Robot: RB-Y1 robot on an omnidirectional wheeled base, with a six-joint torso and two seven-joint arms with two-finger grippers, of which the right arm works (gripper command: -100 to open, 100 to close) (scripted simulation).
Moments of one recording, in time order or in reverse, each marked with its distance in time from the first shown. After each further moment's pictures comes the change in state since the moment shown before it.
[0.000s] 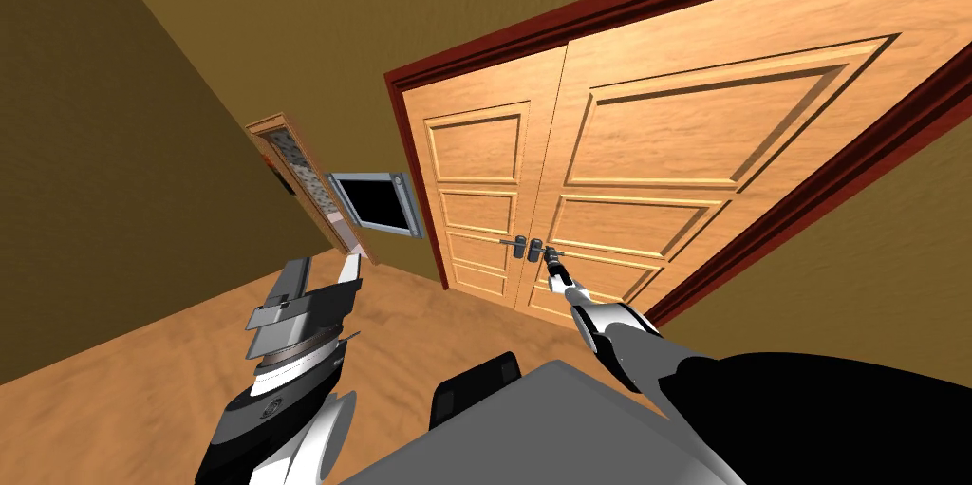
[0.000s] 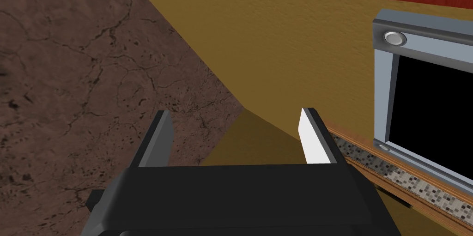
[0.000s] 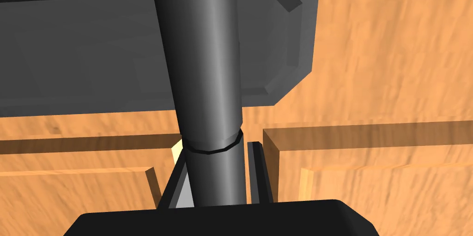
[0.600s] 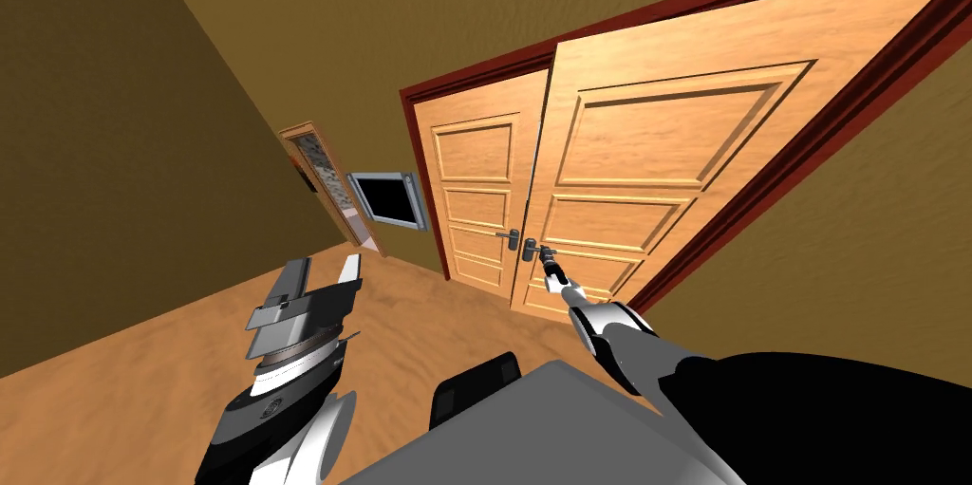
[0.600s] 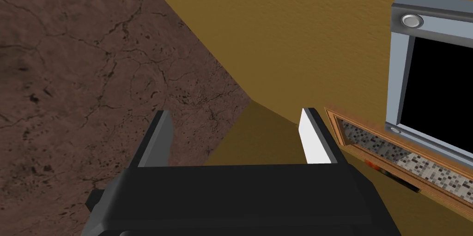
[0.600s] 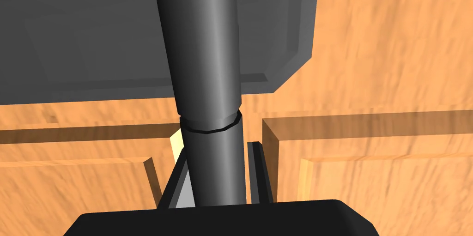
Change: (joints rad) arm -0.005 0.018 0.049 -0.022 0.025 0.001 -0.029
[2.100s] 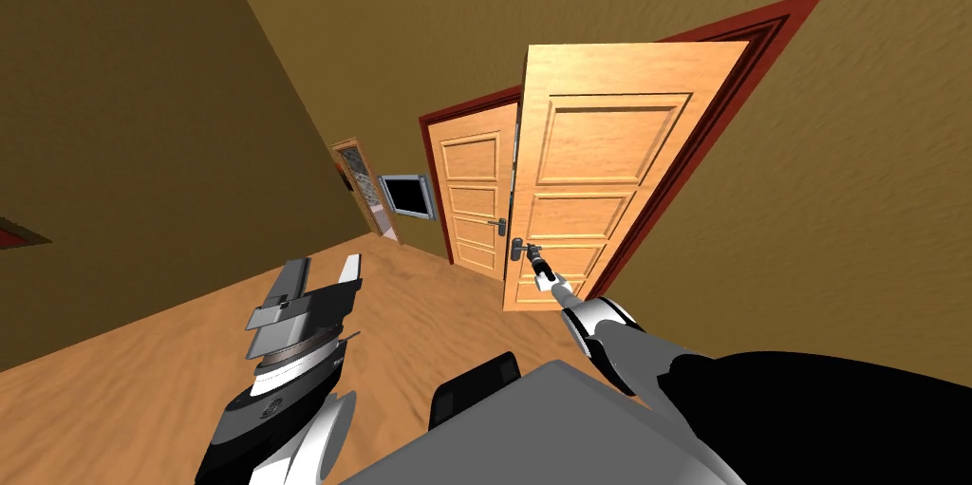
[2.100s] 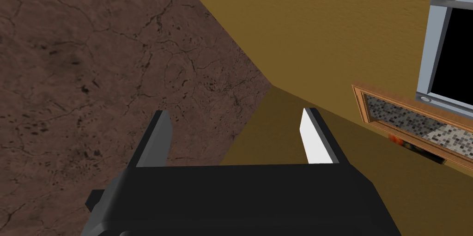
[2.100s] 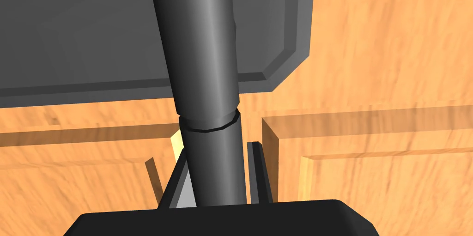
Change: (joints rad) arm -0.038 0.044 0.135 -0.037 0.065 0.010 -0.073
